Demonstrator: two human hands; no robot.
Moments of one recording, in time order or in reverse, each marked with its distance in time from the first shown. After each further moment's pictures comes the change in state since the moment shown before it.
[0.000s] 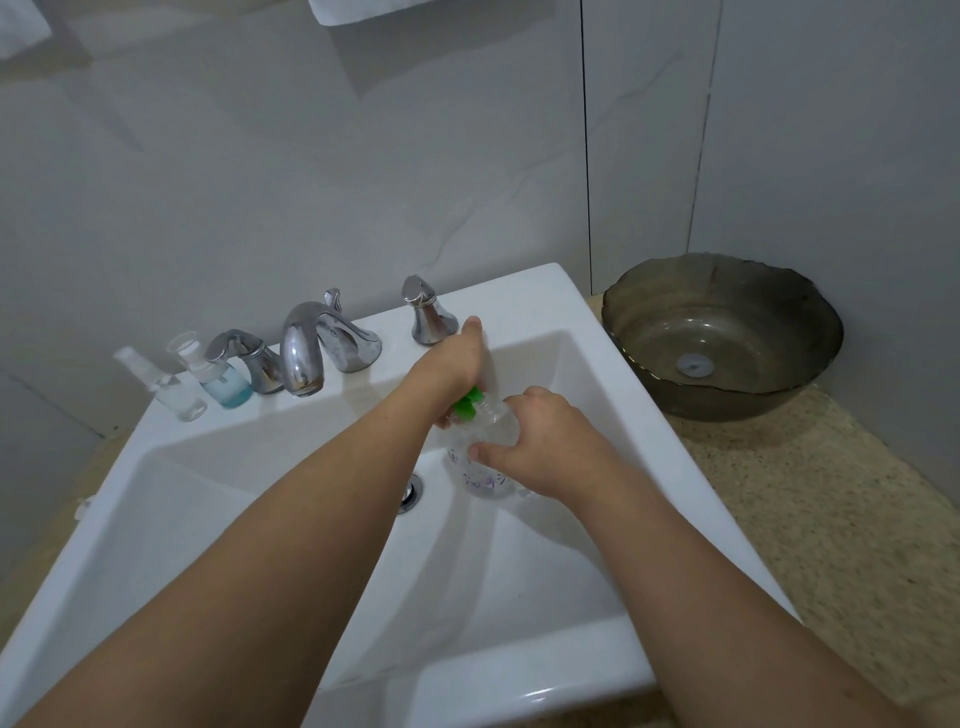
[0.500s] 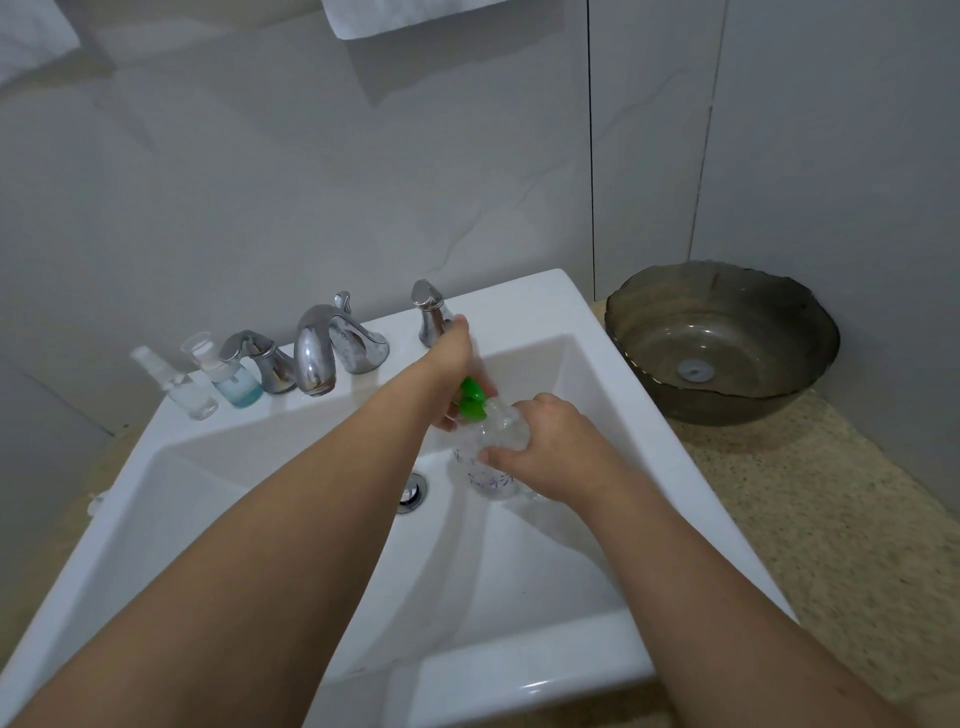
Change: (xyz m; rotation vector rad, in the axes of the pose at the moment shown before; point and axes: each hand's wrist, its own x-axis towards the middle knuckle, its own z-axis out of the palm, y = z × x) left_hand 0.000 -0.006 -0.014 -0.186 -0.148 -0.085; right_hand -0.005 0.001 -0.001 0.042 -0.014 0.032
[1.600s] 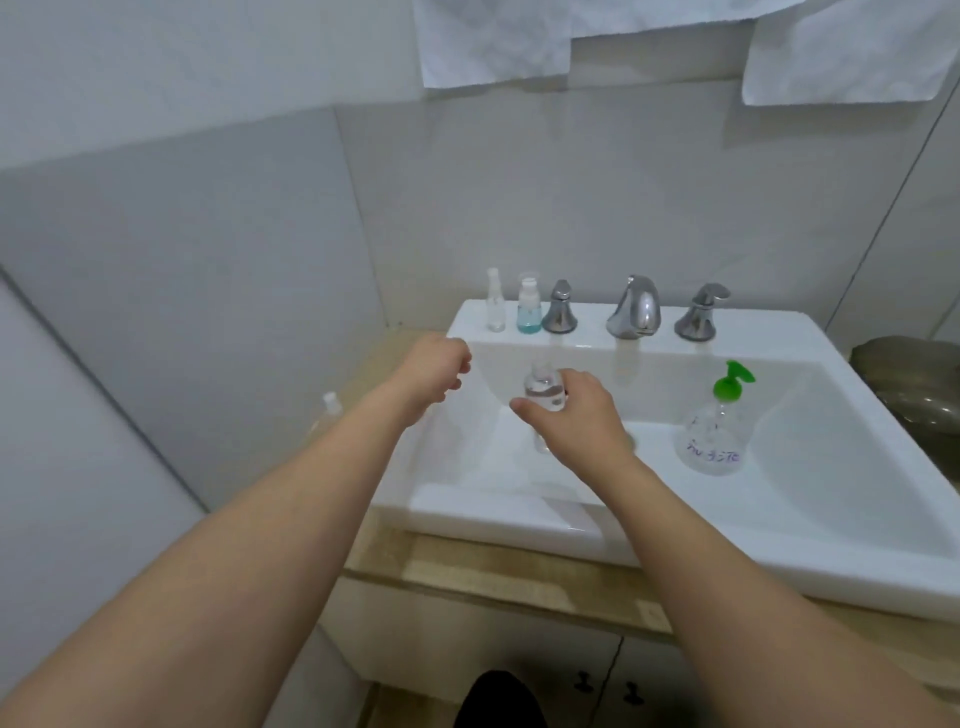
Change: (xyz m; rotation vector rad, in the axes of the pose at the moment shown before) left_hand -0.160 -0.229 -0.253 -0.258 0.375 0.290; right_hand -0.089 -0.232 0.121 0.246 0.041 -0.165
